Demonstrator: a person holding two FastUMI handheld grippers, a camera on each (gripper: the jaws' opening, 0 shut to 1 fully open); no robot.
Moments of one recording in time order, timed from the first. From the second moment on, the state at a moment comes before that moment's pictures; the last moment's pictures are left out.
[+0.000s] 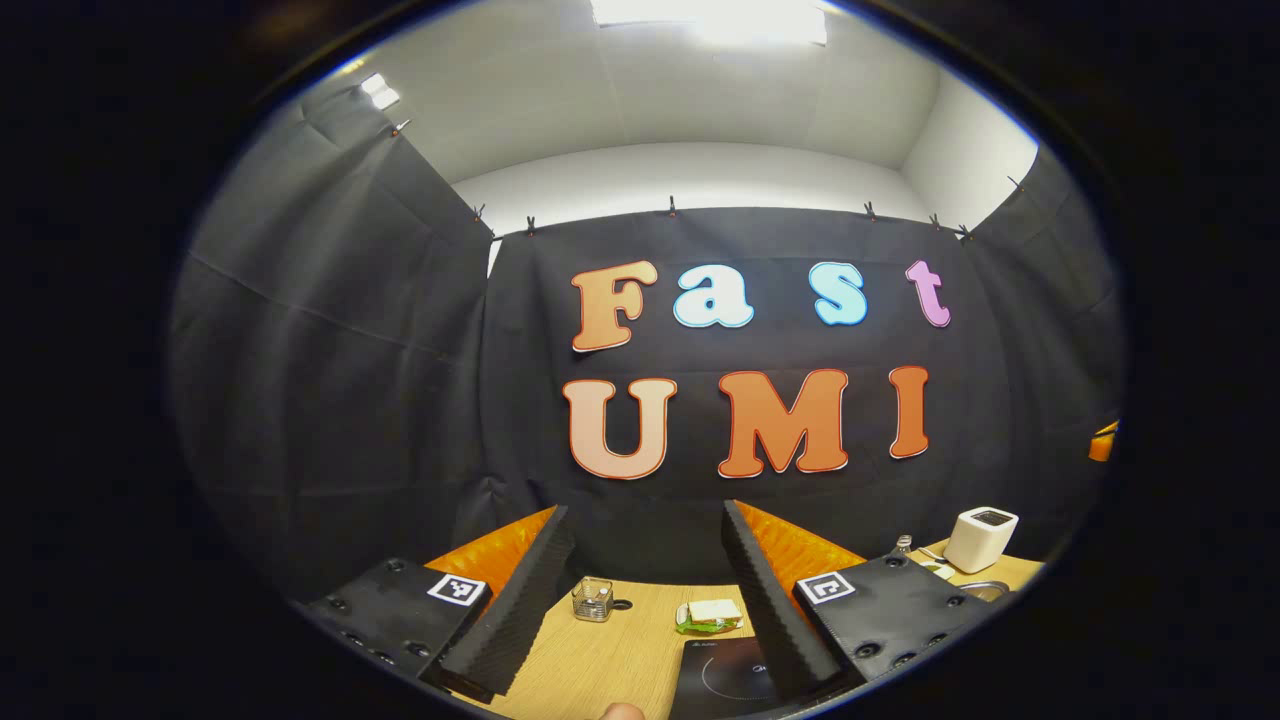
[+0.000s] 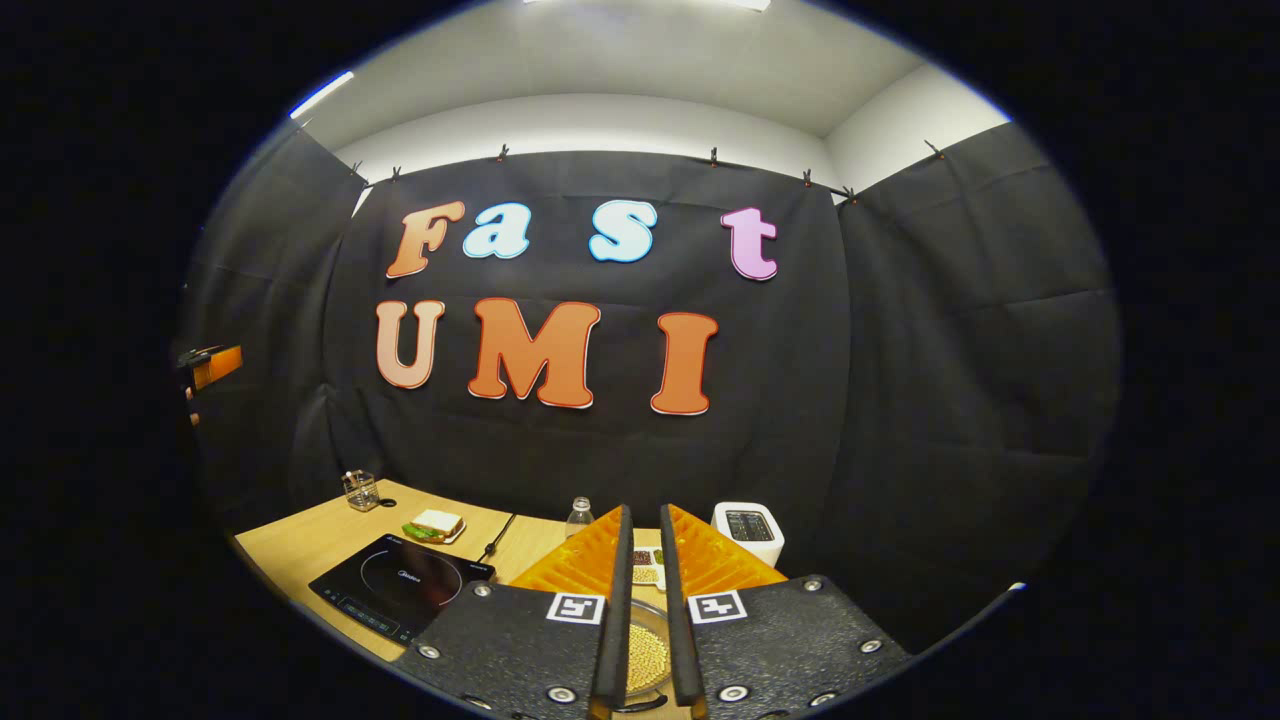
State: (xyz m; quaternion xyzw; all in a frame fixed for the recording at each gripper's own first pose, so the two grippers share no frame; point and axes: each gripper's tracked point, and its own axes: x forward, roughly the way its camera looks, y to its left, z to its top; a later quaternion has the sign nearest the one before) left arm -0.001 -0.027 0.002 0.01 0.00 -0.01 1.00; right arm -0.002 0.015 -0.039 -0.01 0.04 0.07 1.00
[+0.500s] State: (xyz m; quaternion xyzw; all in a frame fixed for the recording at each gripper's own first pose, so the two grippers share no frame) left arm 0.003 -0.028 -0.002 0.01 0.01 -0.01 1.00; right arm -0.002 0.028 -0.110 -0.02 0.13 0.10 0.99
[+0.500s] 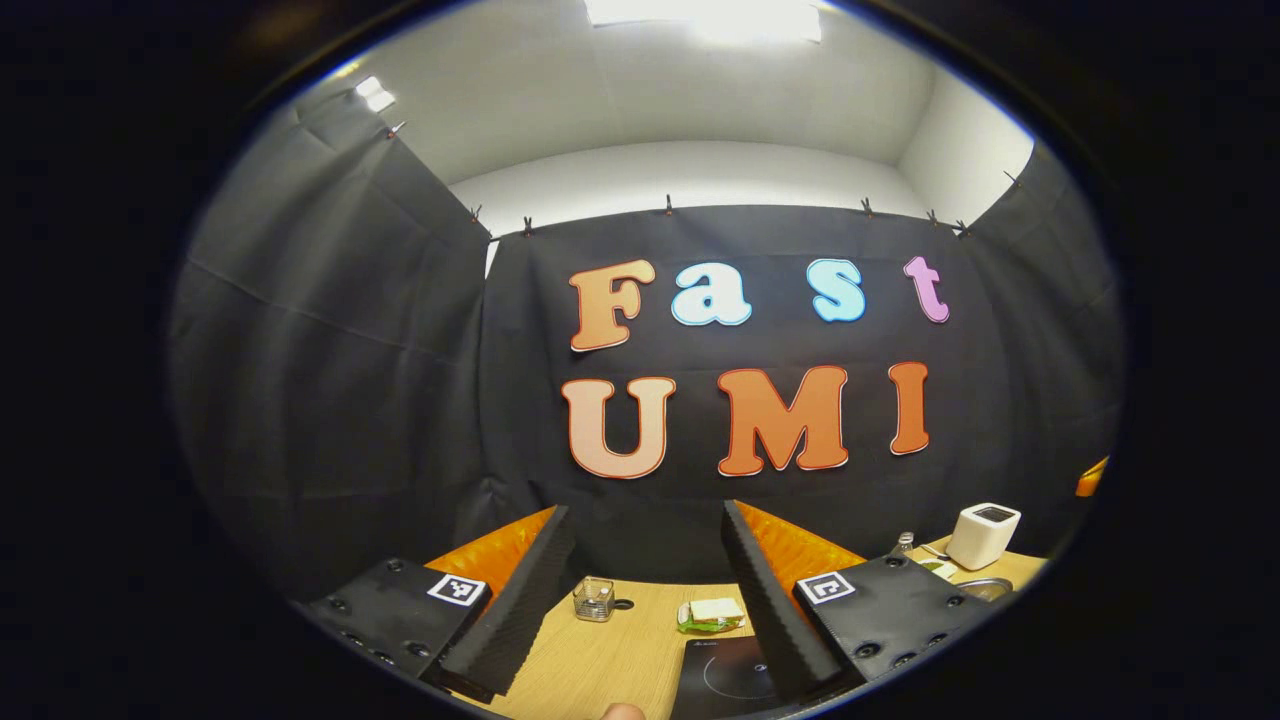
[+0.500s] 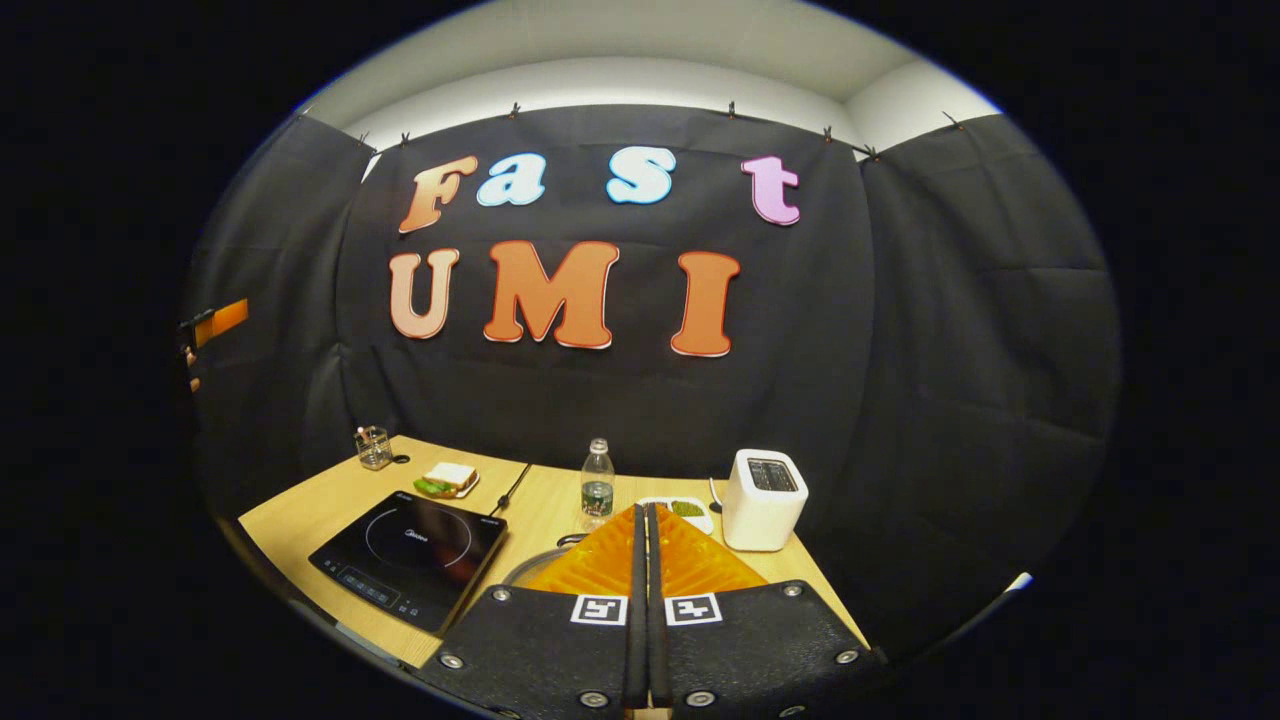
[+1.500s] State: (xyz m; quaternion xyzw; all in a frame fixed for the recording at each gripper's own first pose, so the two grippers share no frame) left arm 0.013 -0.056 -0.020 0.02 0.02 -0.03 1.00; right arm -0.046 0.058 -0.286 -0.01 0.34 0.16 0.92
